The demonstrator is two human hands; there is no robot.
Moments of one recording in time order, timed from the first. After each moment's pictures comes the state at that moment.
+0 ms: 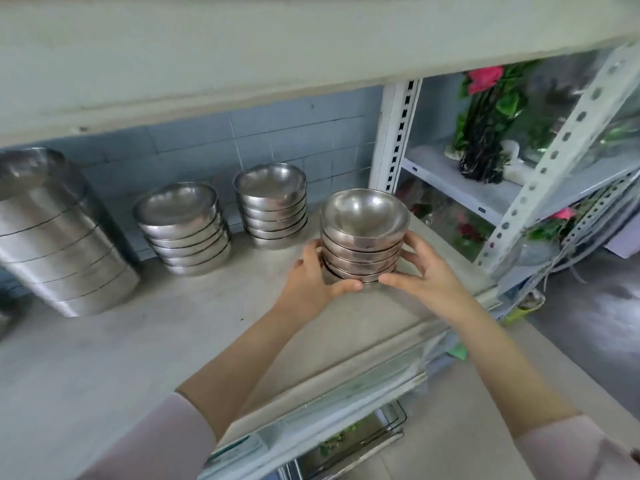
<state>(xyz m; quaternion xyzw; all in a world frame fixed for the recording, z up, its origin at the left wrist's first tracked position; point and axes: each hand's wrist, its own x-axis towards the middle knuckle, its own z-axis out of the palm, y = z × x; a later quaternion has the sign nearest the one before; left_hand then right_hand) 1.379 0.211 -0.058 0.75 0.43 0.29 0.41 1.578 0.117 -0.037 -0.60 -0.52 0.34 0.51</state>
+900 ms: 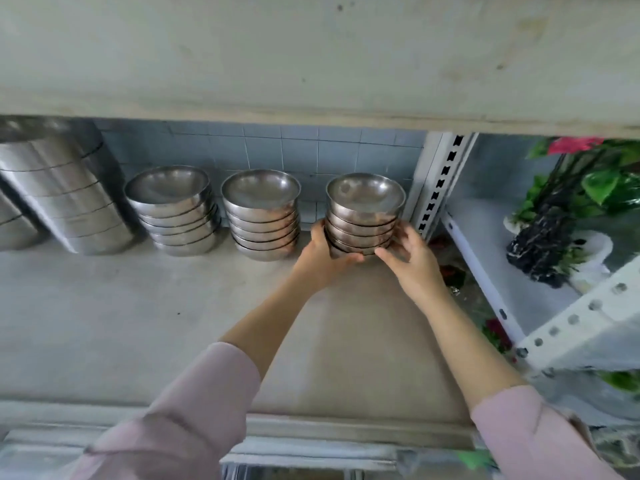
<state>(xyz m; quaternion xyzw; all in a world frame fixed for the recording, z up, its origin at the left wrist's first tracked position) 1.499 0.300 -0.054 0.60 0.62 0.36 0.37 1.682 0.294 -0.057 -0.58 -0.61 0.33 0.43</state>
